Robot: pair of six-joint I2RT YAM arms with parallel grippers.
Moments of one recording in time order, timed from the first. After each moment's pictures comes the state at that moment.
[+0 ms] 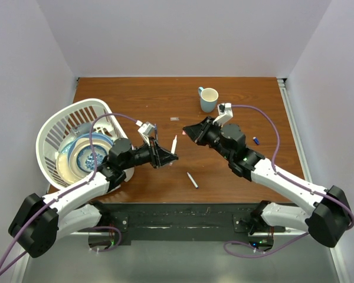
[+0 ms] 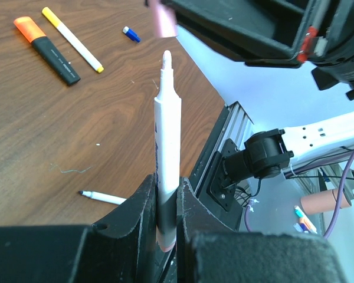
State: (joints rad) left arm -0.62 1.05 0.45 0.47 0.53 -0.69; right arm 0.75 1.12 0.77 0.22 0.11 0.84
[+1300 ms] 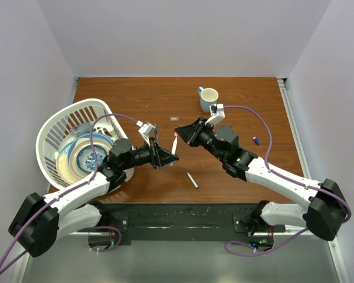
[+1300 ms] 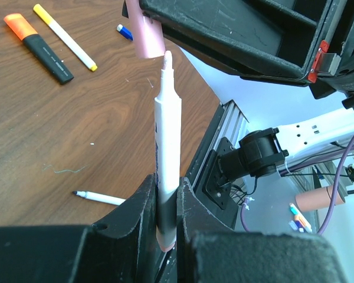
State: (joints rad) left arm -0.62 1.05 0.45 0.49 0.54 -0.70; right arm 0.83 1.19 0.79 0.29 0.13 0.86
